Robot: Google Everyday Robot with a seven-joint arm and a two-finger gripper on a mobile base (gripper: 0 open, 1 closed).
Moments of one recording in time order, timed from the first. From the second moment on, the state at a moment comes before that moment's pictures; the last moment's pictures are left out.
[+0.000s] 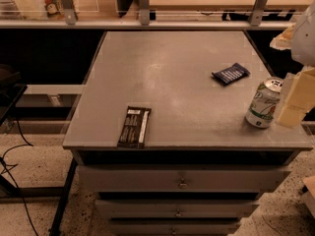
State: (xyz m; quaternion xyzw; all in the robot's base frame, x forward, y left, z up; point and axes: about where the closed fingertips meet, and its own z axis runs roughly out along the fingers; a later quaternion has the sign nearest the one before) arm 0.438 -0.217 0.976 -0.60 0.78 -0.03 0.16
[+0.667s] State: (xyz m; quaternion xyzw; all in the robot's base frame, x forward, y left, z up) arm 0.450 -0.224 0.967 -0.60 0.78 -0.02 0.16
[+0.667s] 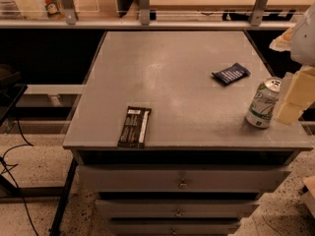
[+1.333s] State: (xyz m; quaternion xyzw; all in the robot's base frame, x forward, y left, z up) arm 0.474 -0.223 0.923 -0.60 0.78 0.01 0.16
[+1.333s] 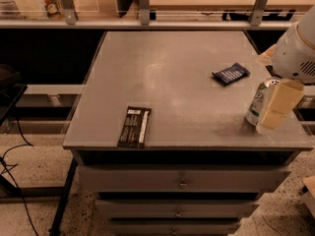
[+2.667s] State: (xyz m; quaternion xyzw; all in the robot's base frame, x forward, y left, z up) arm 0.506 -0.247 0.886 -0.58 0.80 0.02 0.16
